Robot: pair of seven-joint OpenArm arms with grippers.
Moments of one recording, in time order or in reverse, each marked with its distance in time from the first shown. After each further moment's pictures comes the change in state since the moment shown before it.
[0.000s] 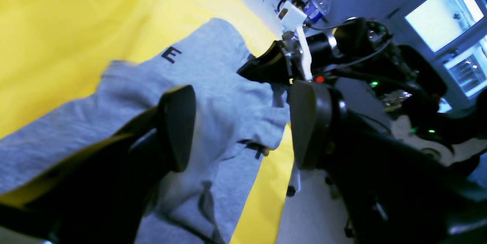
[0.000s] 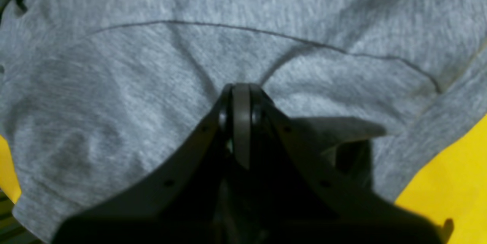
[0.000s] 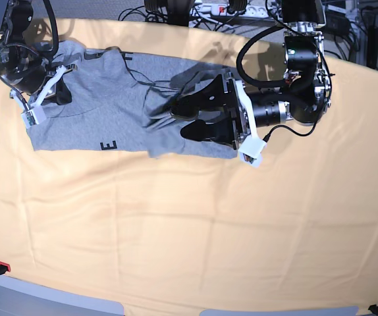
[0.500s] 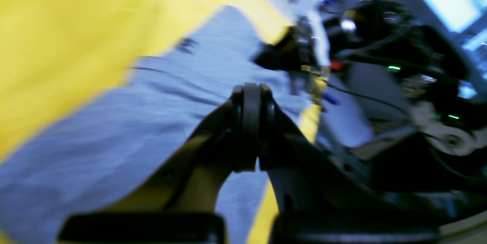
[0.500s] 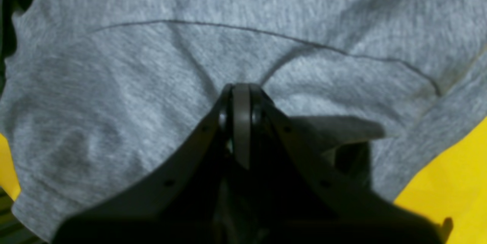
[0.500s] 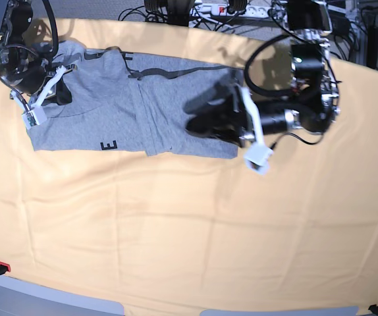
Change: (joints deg) left arm -3.4 -2.8 -3.0 0.0 2.9 0.0 2.1; right arm 1.0 0.1 0.0 0.0 0.0 0.0 -0.7
